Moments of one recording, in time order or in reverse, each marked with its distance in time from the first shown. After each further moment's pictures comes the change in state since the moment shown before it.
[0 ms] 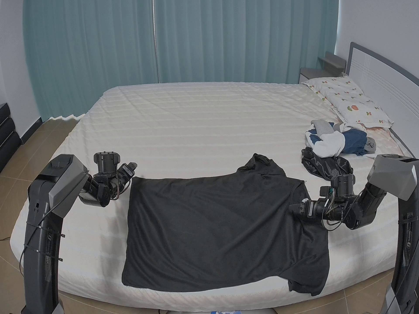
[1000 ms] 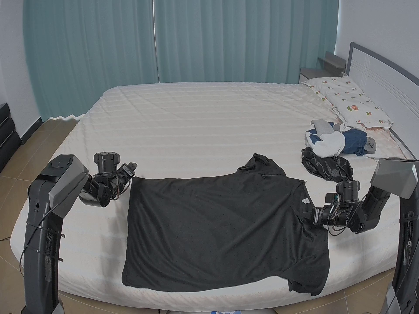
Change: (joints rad) left arm 0.000 0.001 0.000 0.000 0.000 -0.003; right arm -0.051 0.013 0.065 -0.015 -0.004 -0.048
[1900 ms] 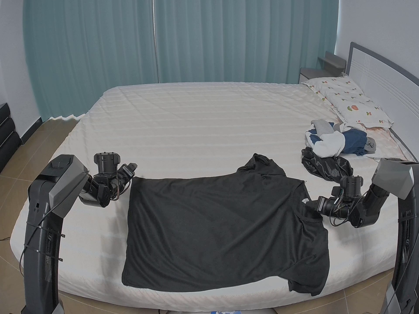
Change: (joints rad) left arm 0.000 0.000 0.003 0.000 0.000 0.000; right arm -0.058 0.059 -0.119 -0.013 0.008 0.205
